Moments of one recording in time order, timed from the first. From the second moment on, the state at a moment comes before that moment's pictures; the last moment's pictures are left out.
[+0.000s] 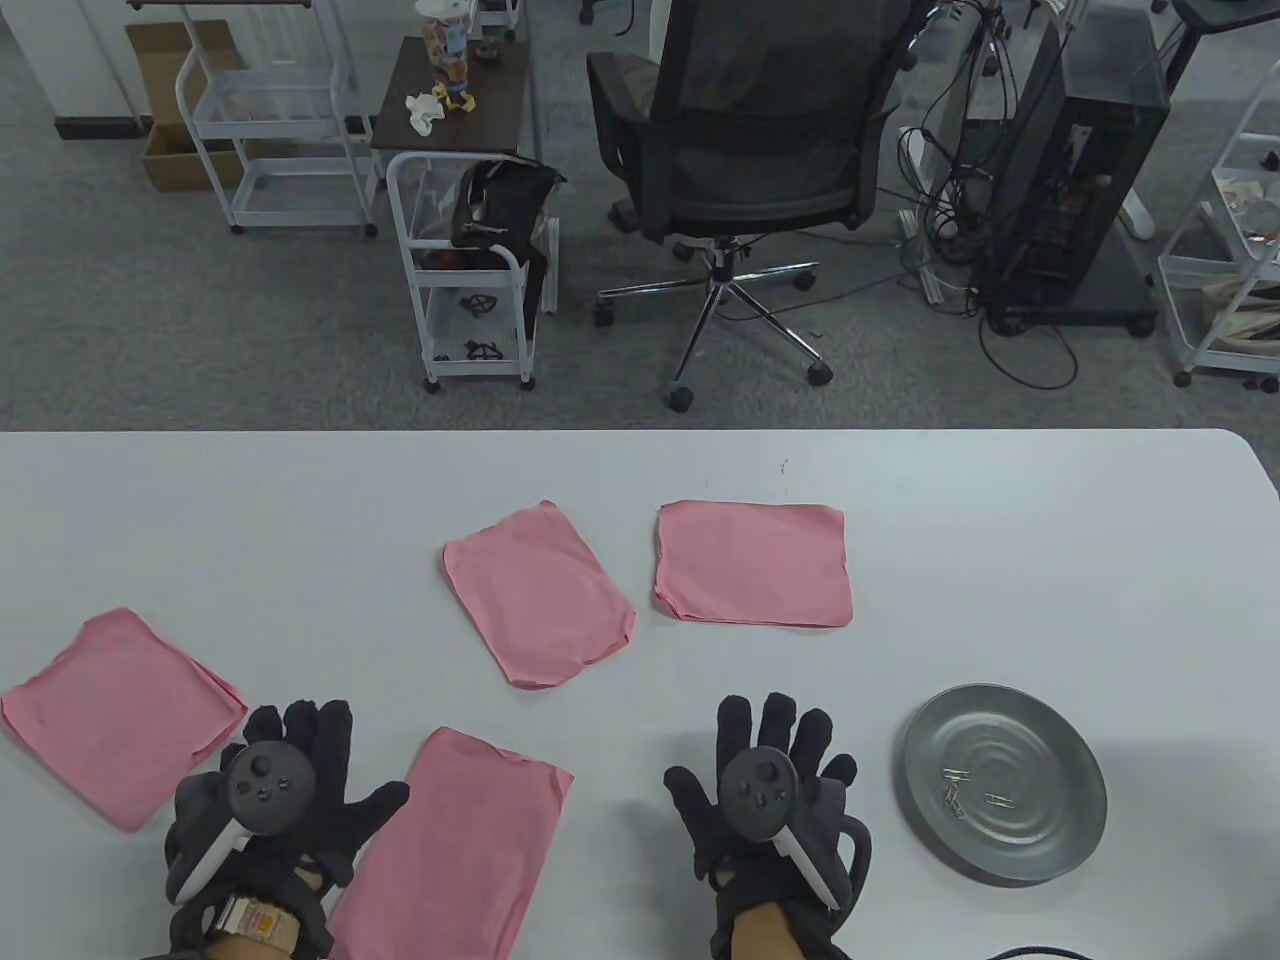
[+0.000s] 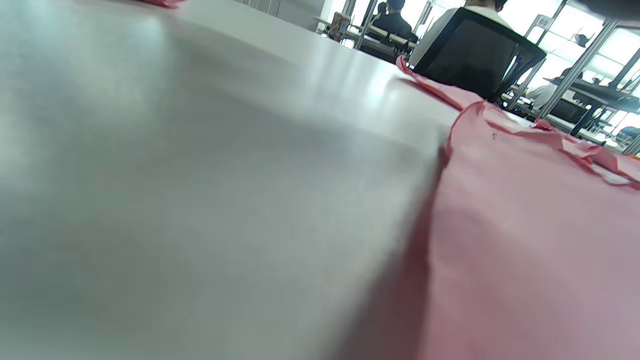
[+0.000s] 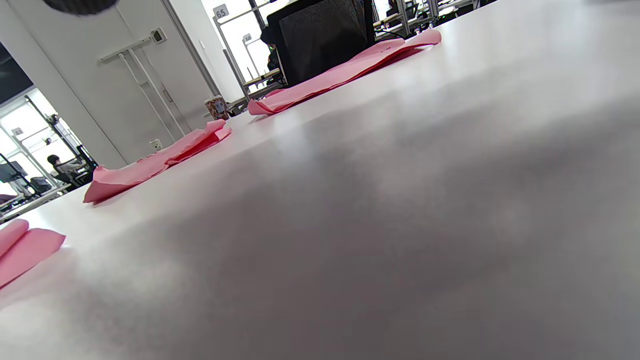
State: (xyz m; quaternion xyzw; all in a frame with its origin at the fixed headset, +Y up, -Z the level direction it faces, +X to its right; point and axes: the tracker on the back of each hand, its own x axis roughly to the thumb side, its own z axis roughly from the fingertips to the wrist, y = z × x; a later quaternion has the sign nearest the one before) left_hand -0.334 -0.769 -0.251 -0.14 0.04 0.17 0.97; right_hand 0.095 -0.766 -0.243 -0.05 0.07 0.97 0.23
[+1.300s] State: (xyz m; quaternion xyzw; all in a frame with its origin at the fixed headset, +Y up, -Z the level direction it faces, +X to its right) left_hand -0.286 -0.717 -0.203 -0.05 -0.31 0.56 0.76; right_hand 0.016 -0.709 -0.200 0.30 -0.02 0.77 0.56
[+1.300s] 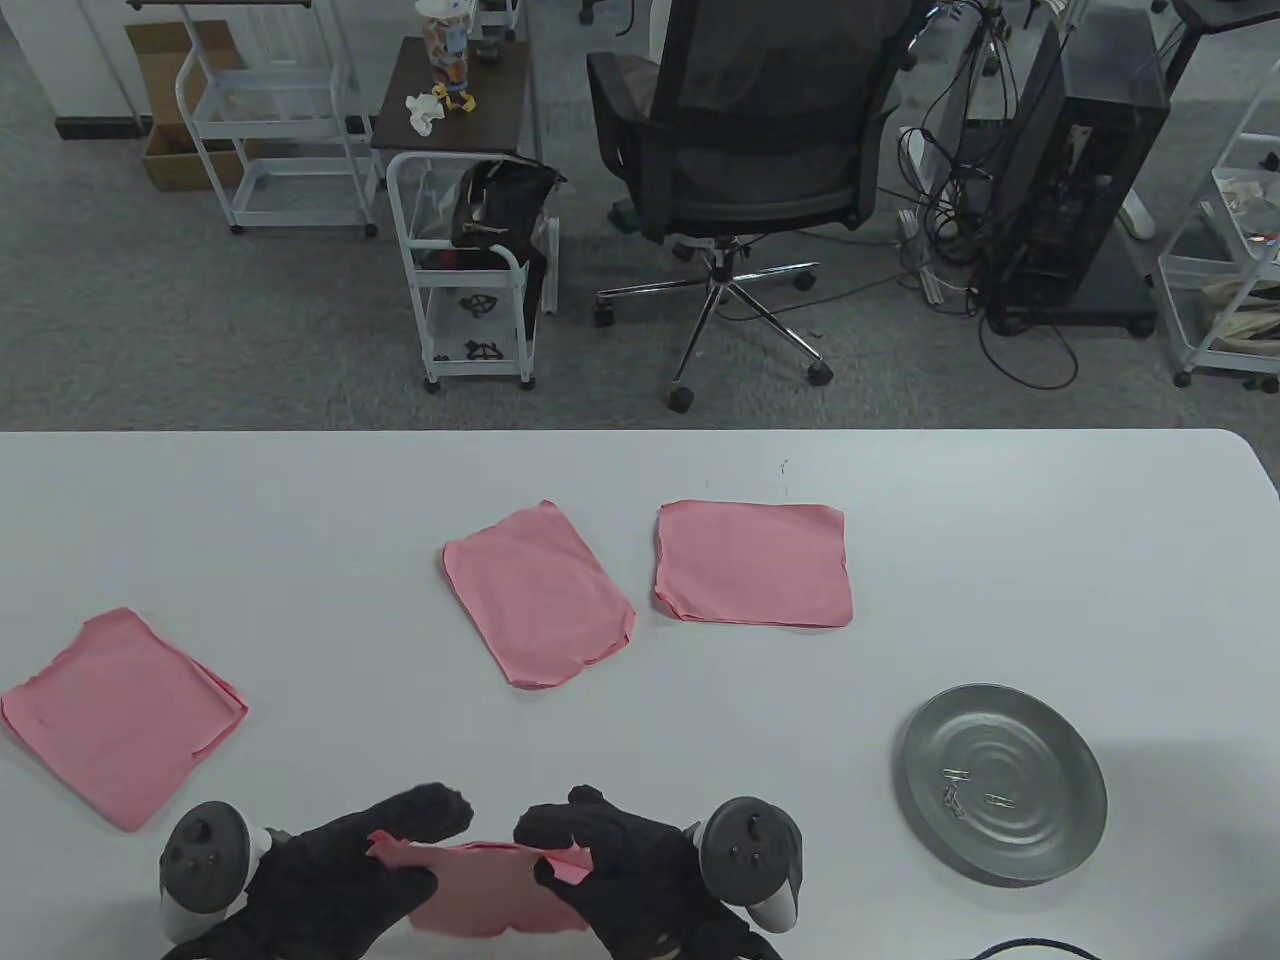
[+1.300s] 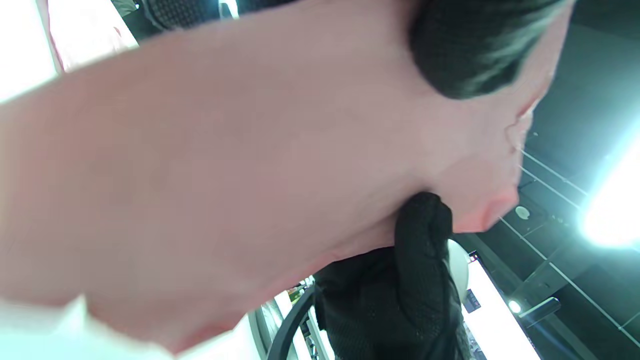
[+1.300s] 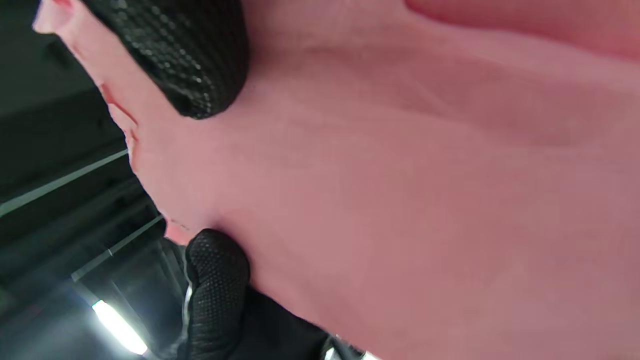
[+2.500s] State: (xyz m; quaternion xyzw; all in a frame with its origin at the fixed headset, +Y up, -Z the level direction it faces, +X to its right) left_hand -0.282 -0.719 -0.200 -0.01 -0.33 0.46 0.82; right_hand 0.028 -0.712 -0.207 0.27 0.00 0.82 0.50
